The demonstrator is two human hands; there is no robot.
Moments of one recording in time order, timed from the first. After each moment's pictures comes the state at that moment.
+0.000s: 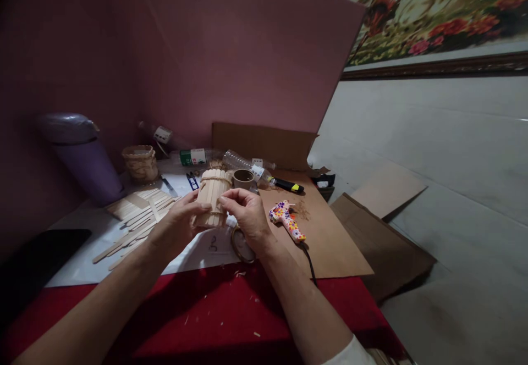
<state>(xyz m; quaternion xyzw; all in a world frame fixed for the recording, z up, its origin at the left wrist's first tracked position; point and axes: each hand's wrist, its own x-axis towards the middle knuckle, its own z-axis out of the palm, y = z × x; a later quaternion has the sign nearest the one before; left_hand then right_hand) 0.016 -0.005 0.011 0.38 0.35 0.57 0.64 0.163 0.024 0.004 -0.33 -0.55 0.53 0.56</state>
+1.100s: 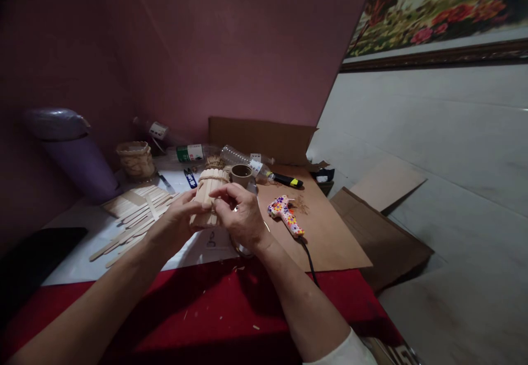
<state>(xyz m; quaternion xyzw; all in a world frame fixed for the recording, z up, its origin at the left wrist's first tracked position) 0.021 -0.005 0.011 0.38 0.37 0.56 0.63 0.165 0.013 0.006 -0.32 -0.74 0.27 0.53</state>
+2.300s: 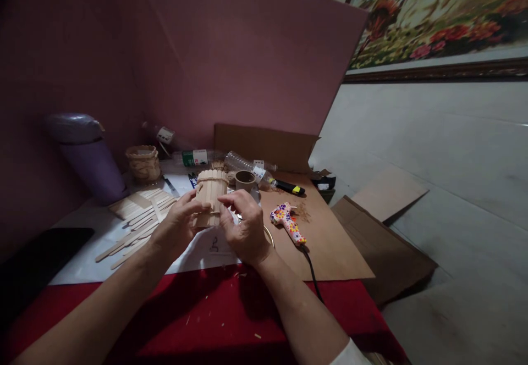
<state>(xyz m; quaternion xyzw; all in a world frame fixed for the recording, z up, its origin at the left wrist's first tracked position) 0.020 -0.007 0.015 0.33 0.38 0.62 0.61 0.162 0.007 -0.005 -0.28 -0.76 0.09 0.57</state>
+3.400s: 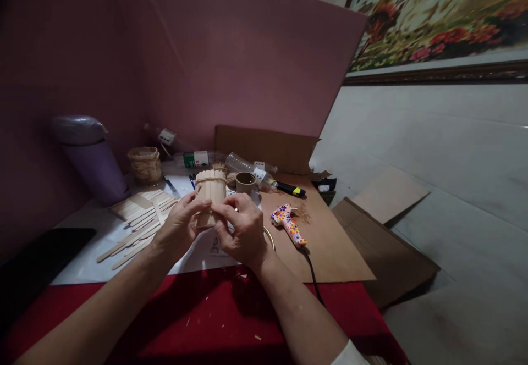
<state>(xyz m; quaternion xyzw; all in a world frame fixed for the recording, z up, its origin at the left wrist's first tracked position) 0.021 -0.004 0.008 0.33 0.35 0.64 0.60 0.164 0.009 -0.015 -0.27 -0.81 -0.01 0.52</state>
